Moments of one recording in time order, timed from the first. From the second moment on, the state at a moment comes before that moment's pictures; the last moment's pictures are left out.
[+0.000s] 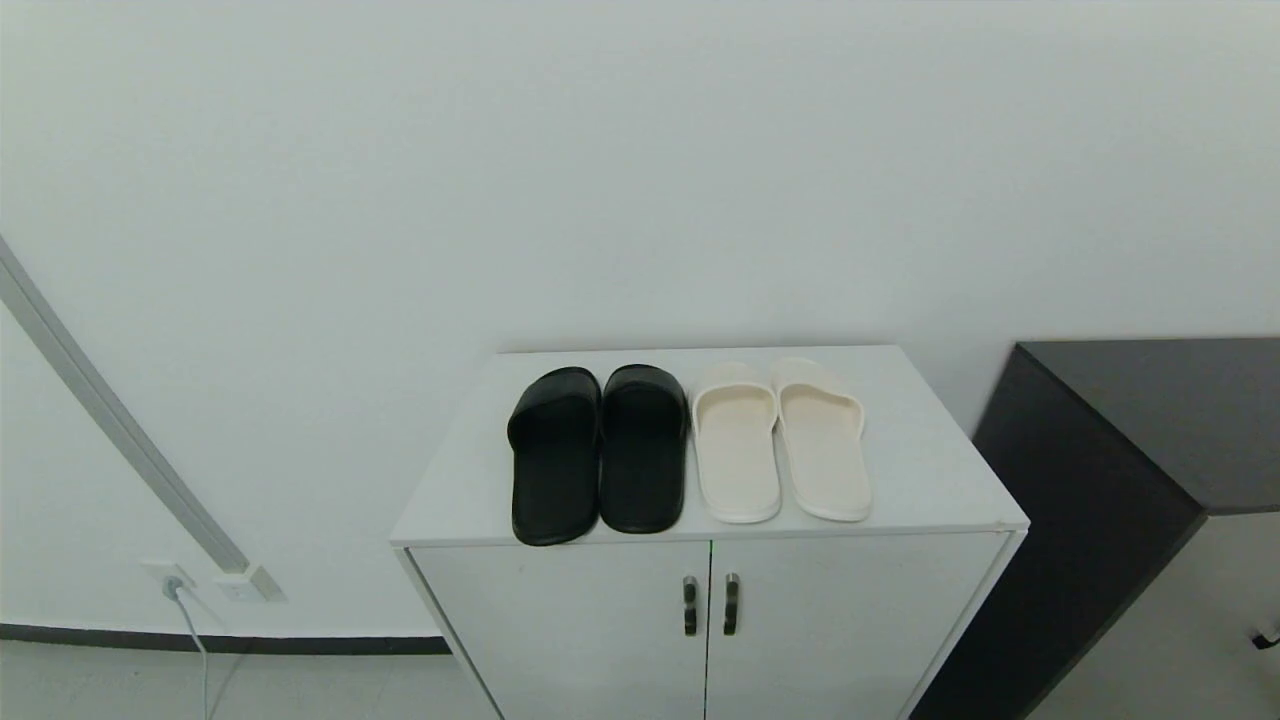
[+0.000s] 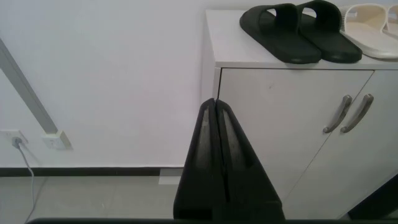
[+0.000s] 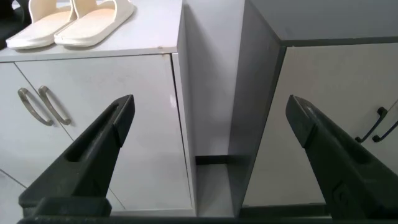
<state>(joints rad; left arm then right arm) 0.00 0.00 0.00 0.00 0.04 -0.02 0.00 0.00 0.00 0.00 0.01 0.00</state>
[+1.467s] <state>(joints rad) 0.00 0.00 0.00 0.00 0.04 -0.01 0.02 0.37 -0.31 -0.02 0.18 0.01</state>
